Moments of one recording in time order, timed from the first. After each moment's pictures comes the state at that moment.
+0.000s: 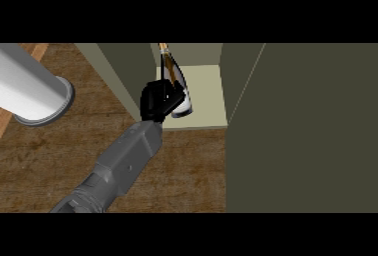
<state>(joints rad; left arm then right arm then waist) -0.93 0.00 -0.44 -0.25 1.06 0.27 -0.76 0.04 -0.06 -0.08 -2.22 -0.27 0.33 0.31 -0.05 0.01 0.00</state>
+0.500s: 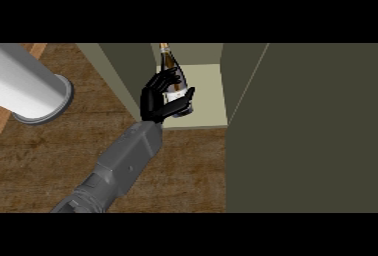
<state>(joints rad) -0.93 0.00 -0.44 -0.26 1.04 0.25 -0.86 0.03 -0.06 -0.08 -2.23 -0.26 0.32 0.32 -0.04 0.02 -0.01</state>
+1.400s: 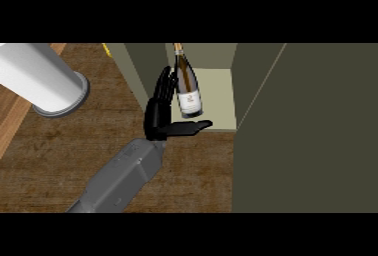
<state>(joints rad) -0.68 0.07 -0.59 -0.78 0.92 0.40 -0.76 0.08 -0.05 -0.07 -2.28 -0.23 0.31 0.34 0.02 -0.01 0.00</state>
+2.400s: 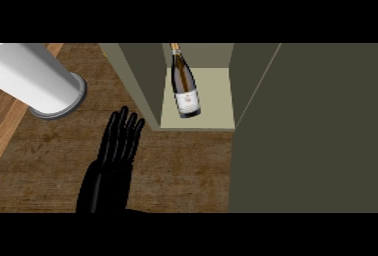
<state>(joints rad) -0.16 0.44 -0.74 -1.89 0.70 0.68 -0.45 0.05 -0.10 -0.04 -2.32 -0.23 0.34 0.39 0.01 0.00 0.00</state>
